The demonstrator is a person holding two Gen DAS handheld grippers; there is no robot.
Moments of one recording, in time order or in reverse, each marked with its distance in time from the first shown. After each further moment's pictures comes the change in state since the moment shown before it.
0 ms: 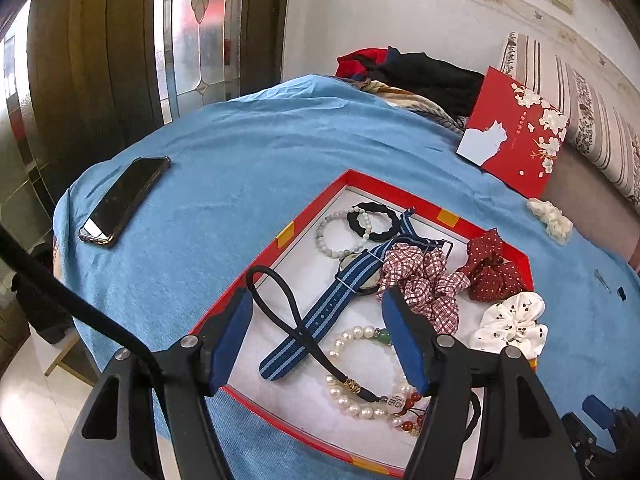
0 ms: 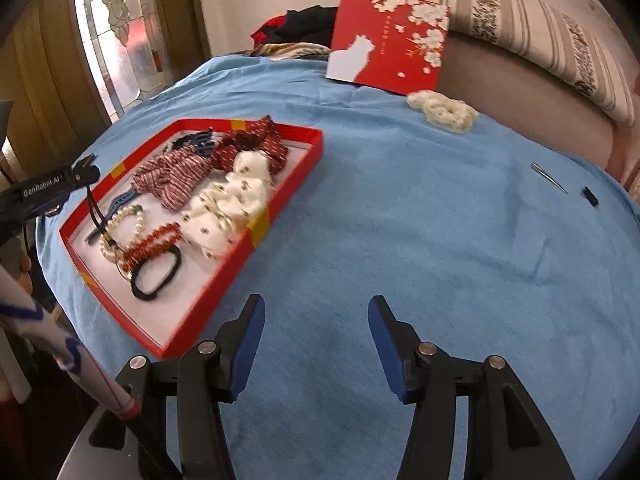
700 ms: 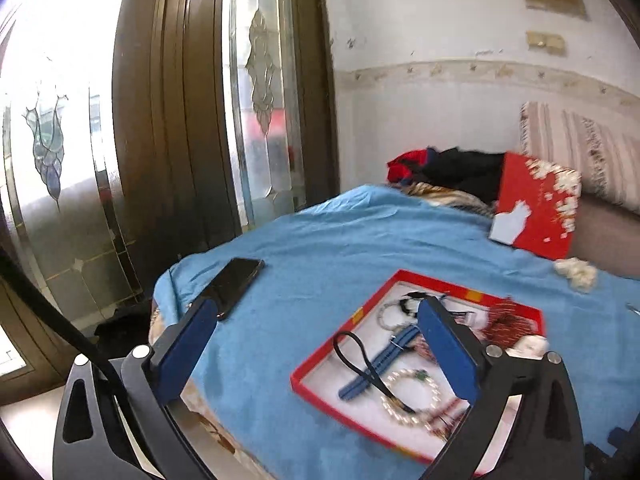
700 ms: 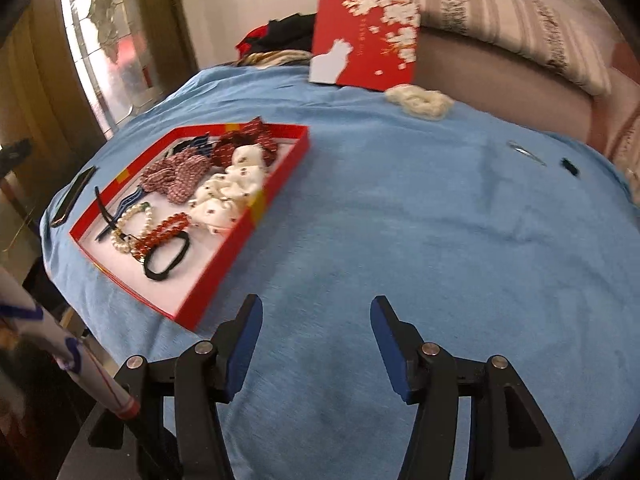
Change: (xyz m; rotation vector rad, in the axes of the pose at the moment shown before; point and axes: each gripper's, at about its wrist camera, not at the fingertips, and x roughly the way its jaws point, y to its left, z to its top) left arm -0.132 -0.008 -0.027 0.046 -0.413 0.227; right arm -0.036 -0.010 -0.035 0.087 -0.031 -0.031
